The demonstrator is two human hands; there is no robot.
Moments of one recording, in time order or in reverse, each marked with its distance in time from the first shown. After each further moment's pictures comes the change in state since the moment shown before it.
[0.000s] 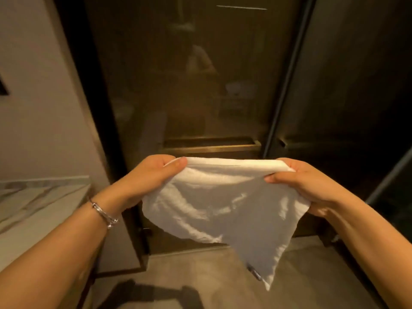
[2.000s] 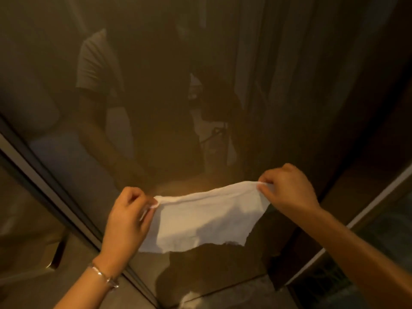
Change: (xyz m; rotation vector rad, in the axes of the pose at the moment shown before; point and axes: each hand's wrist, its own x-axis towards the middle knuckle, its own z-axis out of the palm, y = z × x) left_hand 0.542 0.037 0.447 0.693 0.349 0.391; right_hand 0.360 0.216 -0.608 -1.132 0.313 0.045
